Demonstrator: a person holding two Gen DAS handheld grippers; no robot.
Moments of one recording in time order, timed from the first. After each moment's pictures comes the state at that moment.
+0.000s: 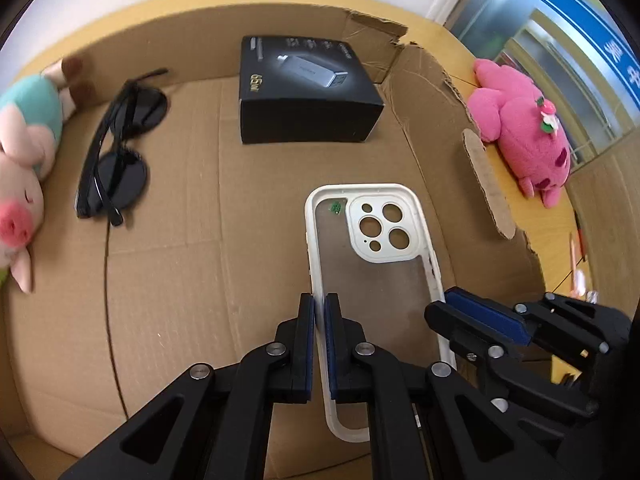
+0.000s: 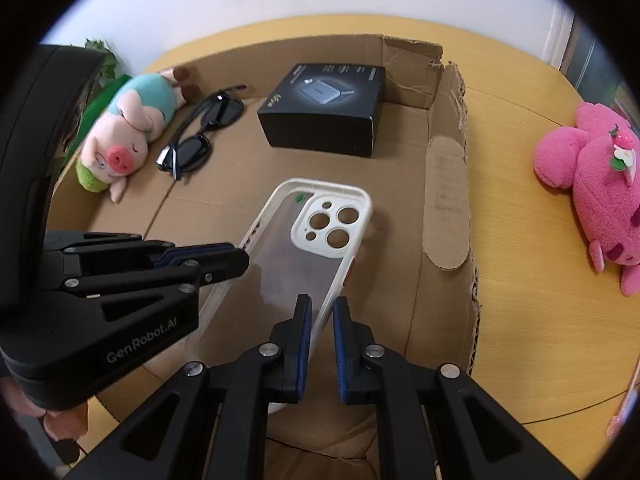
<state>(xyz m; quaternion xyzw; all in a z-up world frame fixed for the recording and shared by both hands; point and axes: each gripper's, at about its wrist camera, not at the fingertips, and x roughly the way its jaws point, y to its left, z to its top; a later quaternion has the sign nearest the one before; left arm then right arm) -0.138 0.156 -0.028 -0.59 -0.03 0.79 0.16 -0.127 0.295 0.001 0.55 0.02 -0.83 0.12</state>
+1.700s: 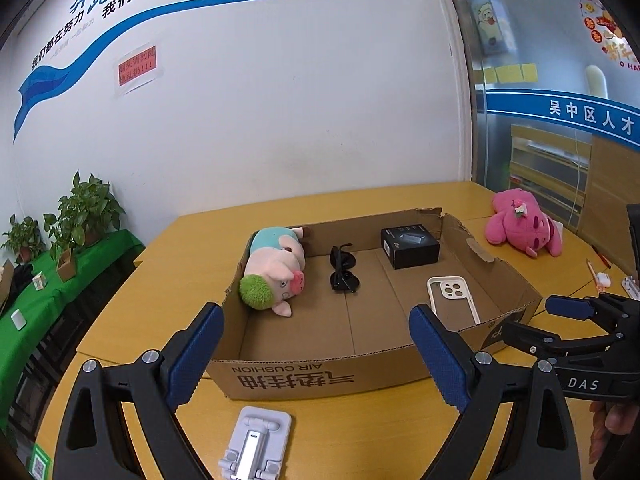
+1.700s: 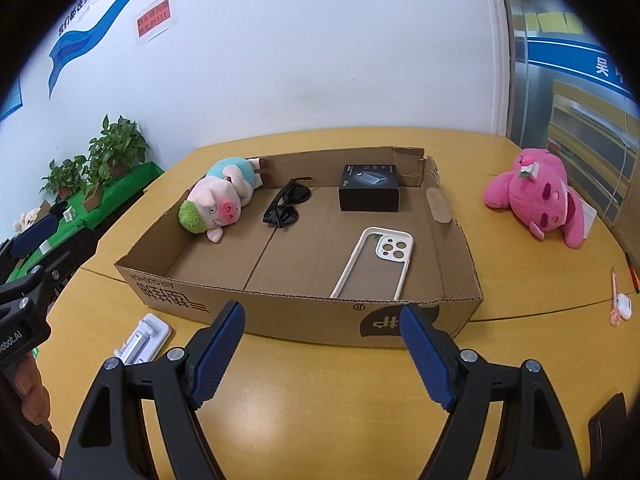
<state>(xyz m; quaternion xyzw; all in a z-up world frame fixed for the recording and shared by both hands) 0.123 0.001 0.108 -0.22 0.06 0.97 0.03 0.068 0.228 0.081 0.35 -0.04 -0.93 0.08</state>
